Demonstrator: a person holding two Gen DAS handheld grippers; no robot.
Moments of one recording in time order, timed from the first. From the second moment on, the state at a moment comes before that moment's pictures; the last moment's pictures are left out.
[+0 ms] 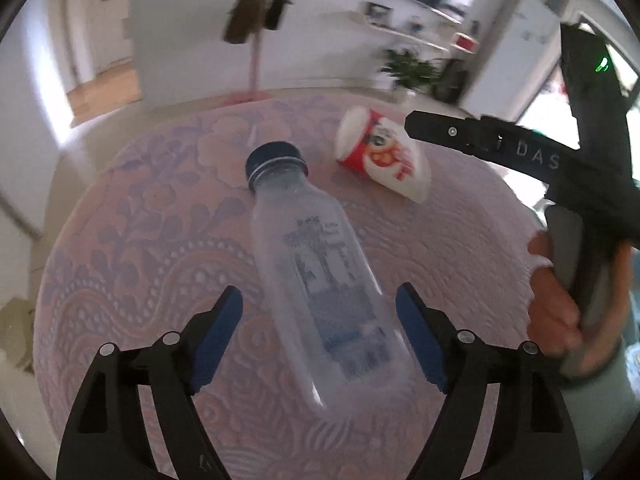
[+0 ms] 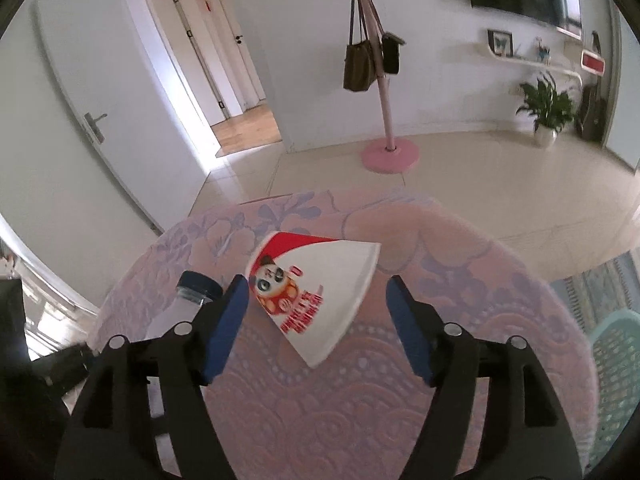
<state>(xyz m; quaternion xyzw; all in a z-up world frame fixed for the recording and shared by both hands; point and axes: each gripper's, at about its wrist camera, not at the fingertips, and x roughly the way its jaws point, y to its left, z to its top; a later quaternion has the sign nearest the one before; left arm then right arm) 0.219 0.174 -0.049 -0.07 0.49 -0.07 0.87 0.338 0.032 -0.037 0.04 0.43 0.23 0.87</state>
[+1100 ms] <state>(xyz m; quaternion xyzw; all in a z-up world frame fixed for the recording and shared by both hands) 0.183 0.174 -0.067 -0.12 0.40 0.05 0.91 0.363 0.046 -0.076 0.11 0.45 0.15 0.88</state>
